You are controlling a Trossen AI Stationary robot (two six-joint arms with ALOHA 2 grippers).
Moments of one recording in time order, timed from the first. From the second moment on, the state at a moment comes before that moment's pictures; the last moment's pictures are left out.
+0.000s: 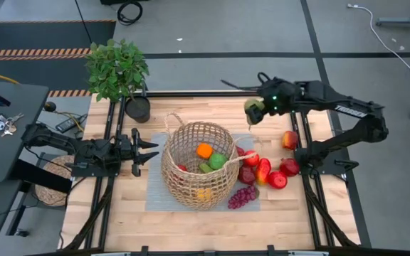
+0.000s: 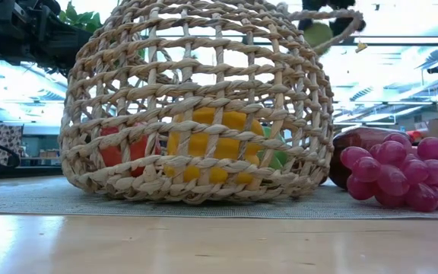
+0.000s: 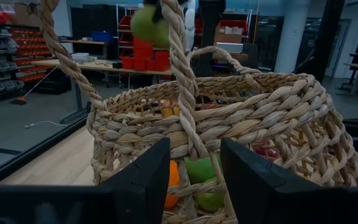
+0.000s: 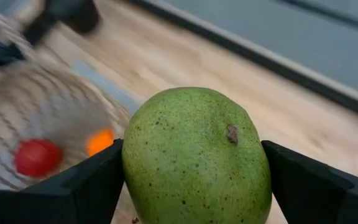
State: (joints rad) left arm -0.27 0.34 0.07 0.32 -0.43 -0.04; right arm -0.22 1.23 1.48 -1.13 0.28 0.67
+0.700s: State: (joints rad) left arm -0.27 0.34 0.07 0.32 -0.43 -0.04; right arm 0.03 1.23 1.62 -0.74 0.38 0.39
